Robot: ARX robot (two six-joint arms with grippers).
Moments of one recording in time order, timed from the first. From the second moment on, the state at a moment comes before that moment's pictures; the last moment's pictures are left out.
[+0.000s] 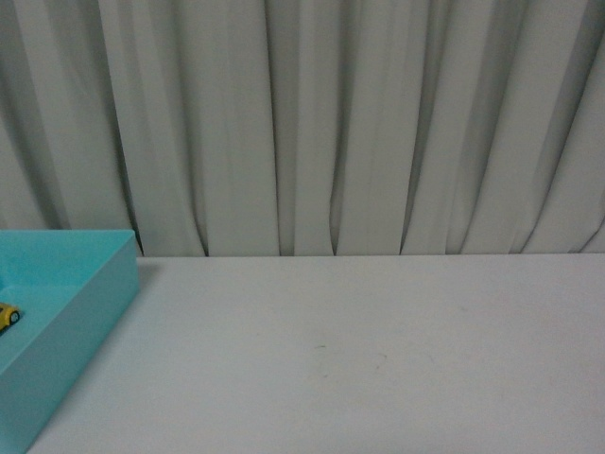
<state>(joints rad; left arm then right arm) 0.00 0.01 0.01 0.00 0.00 0.00 0.00 0.00 0.01 0.00 0.00 -0.01</state>
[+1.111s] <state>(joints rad) 0.00 0.01 0.01 0.00 0.00 0.00 0.00 0.00 0.01 0.00 0.00 -0.01</state>
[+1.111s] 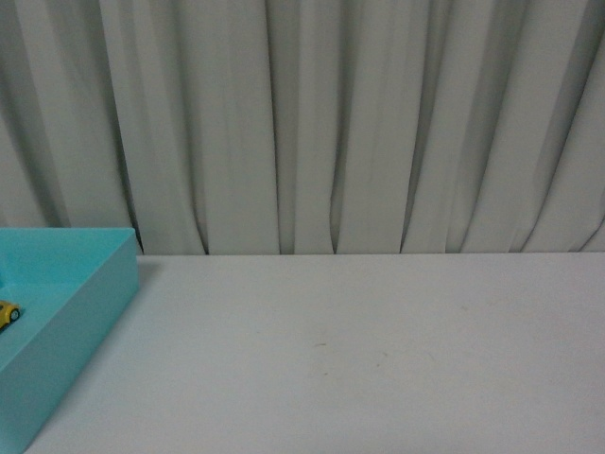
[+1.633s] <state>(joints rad) 0.00 0.01 0.01 0.00 0.00 0.00 0.00 0.00 0.01 0.00 0.00 -0.01</state>
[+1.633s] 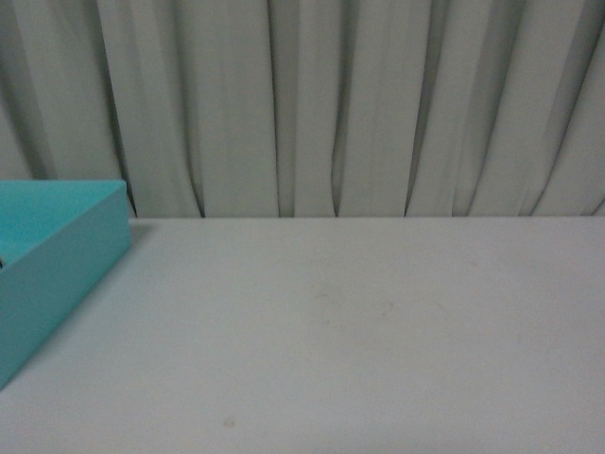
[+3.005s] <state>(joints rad) 0.00 0.01 0.01 0.00 0.00 0.00 0.00 0.00 0.01 0.00 0.00 -0.01</state>
